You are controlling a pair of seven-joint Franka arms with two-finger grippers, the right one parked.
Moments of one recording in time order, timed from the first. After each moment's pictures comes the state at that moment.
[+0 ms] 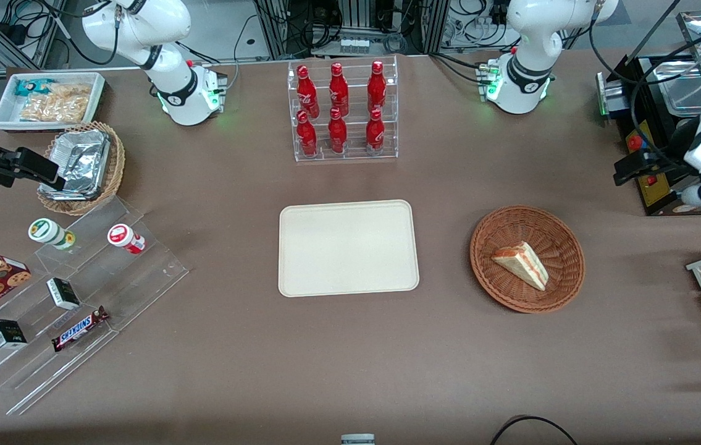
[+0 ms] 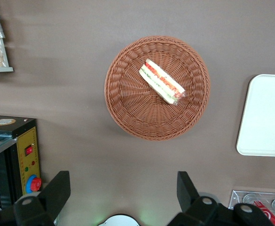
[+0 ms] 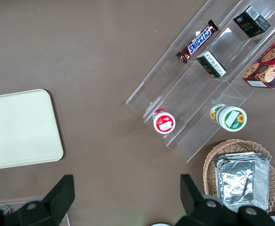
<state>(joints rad) 0.12 0.04 -0.16 -1.58 0.01 1.49 -0.13</state>
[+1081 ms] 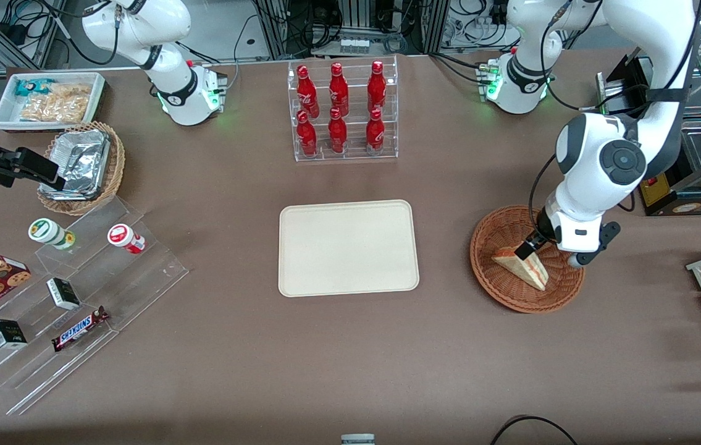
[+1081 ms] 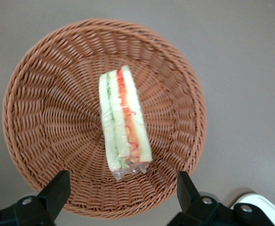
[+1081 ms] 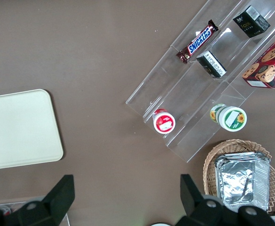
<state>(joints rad) -0.02 0.14 -0.17 -2.17 0.01 2.35 -0.96</state>
